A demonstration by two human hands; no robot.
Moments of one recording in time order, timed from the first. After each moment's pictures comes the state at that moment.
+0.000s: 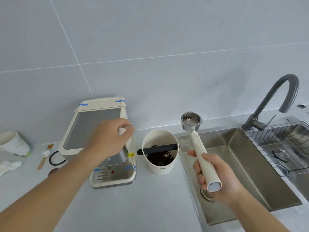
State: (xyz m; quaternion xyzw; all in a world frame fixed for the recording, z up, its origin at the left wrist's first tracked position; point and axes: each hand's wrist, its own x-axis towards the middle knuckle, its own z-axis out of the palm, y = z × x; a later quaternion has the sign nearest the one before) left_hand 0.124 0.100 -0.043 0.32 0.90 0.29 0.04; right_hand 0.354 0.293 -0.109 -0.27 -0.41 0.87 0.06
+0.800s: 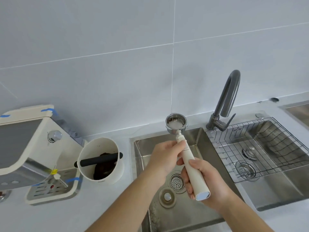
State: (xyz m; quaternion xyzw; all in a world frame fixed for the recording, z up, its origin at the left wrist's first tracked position) left_hand 0.331 0.408 -0.110 0.16 0.70 0.57 0.39; right_hand 0.451 0.481 -0.130 -0.23 -0.42 0.88 0.03
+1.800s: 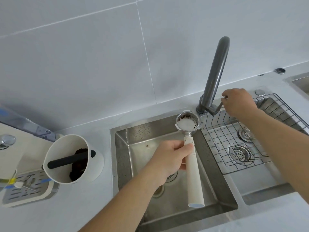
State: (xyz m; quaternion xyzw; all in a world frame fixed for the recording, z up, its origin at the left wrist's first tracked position) left_hand 0.359 0.491 -0.151 0.15 0.68 0.51 0.50; right_hand 0.407 0.783 -0.195 -0.42 -0.90 0.10 0.03
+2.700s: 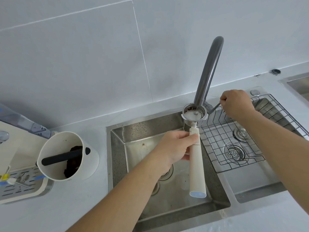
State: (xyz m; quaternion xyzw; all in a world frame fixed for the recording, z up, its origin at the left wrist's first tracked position) left_hand 0.364 0.523 -0.144 0.14 0.65 0.52 0.53; right_hand 0.419 0.793 -0.204 -0.39 -0.91 0.11 0.07
